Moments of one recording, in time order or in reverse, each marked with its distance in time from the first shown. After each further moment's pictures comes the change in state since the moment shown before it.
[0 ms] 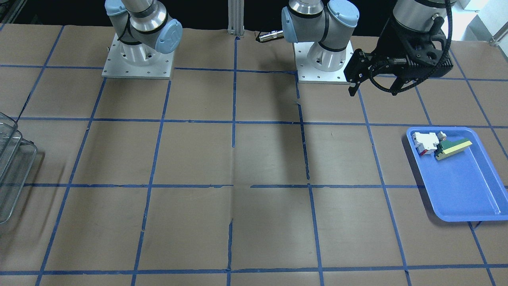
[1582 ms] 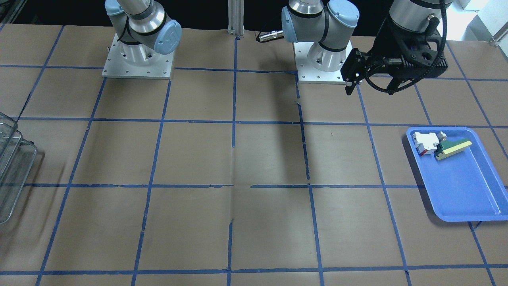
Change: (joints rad) left arm -0.009 -0.001 0.000 -0.008 -0.005 -0.001; right arm -0.016 0.005 0.011 0.060 -0.010 0.010
